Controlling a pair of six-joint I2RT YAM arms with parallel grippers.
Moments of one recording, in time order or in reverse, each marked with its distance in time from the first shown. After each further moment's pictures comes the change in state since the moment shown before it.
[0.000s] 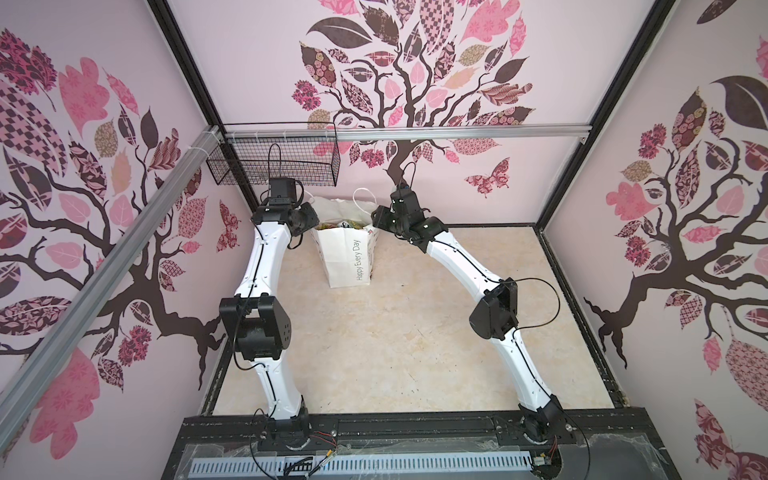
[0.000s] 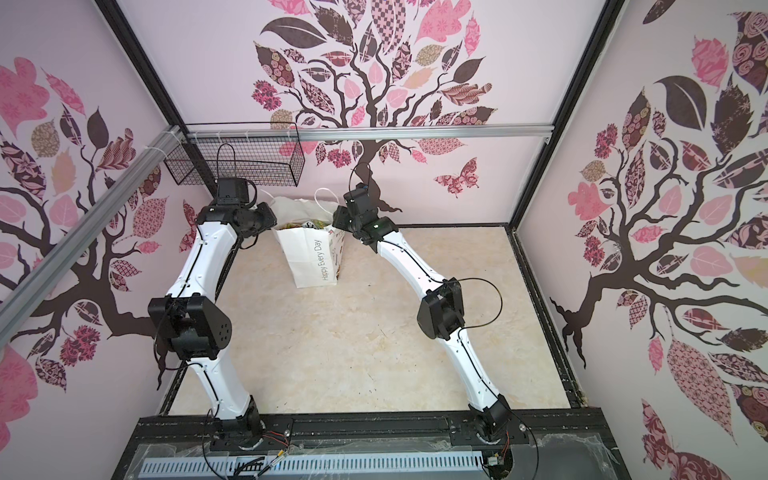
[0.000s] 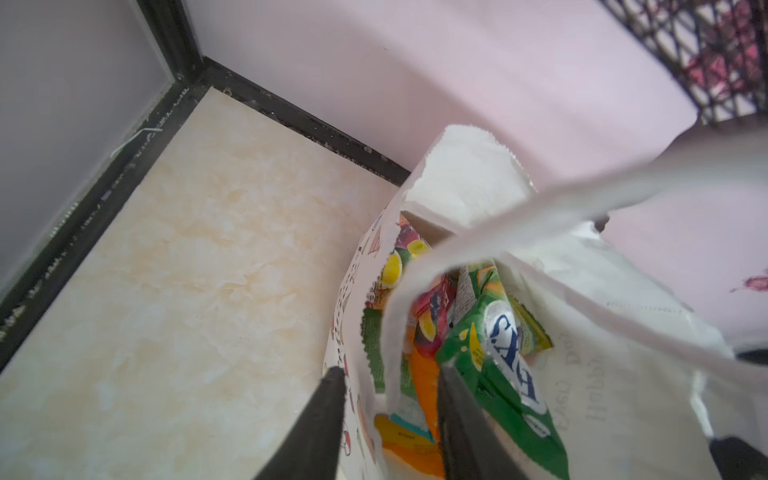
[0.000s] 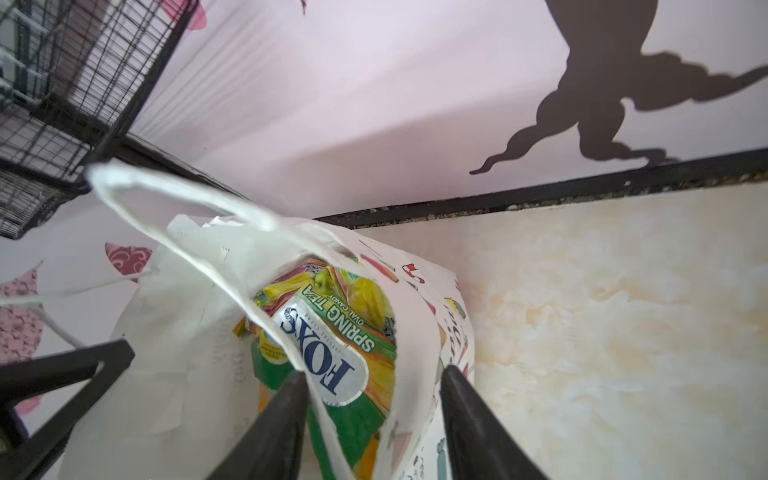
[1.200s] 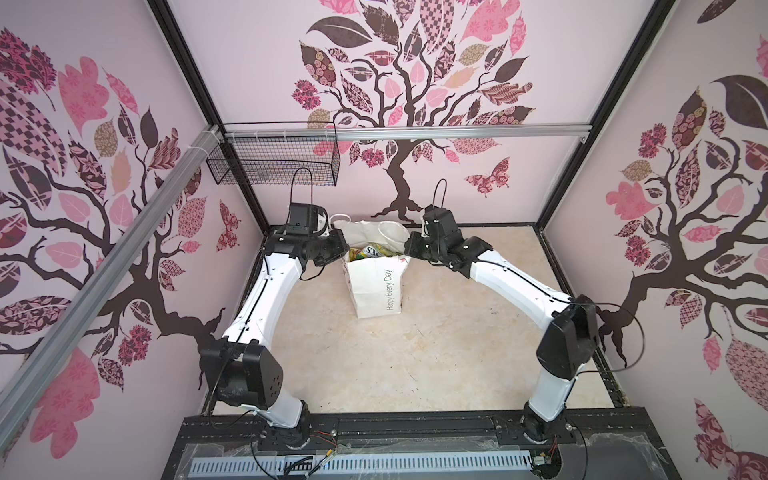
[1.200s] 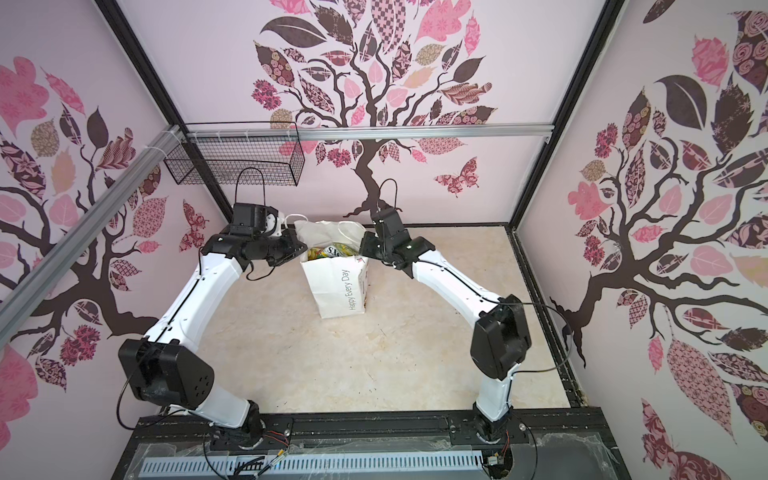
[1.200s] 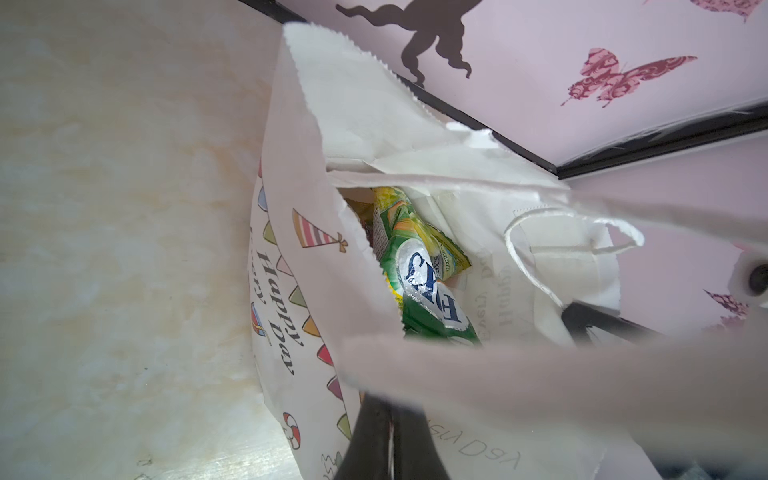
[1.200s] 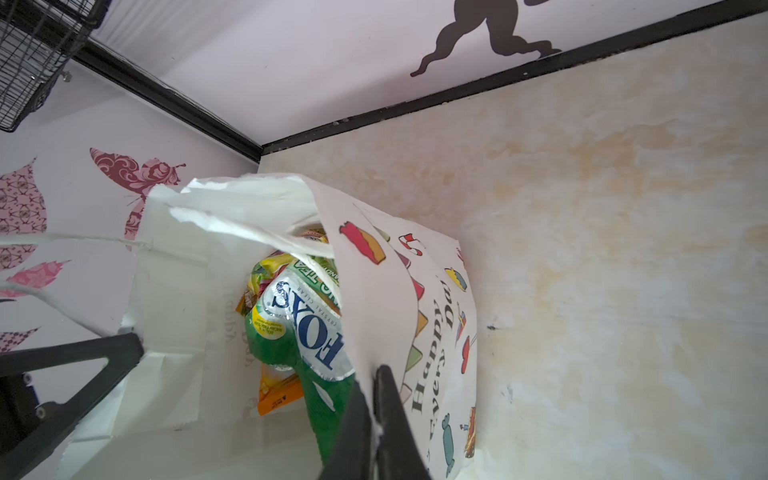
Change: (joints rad) left arm -0.208 -0.402 -0.497 0.073 0.306 -0.112; right arm -0.018 -0.720 -0.955 0.100 -0.058 -0.019
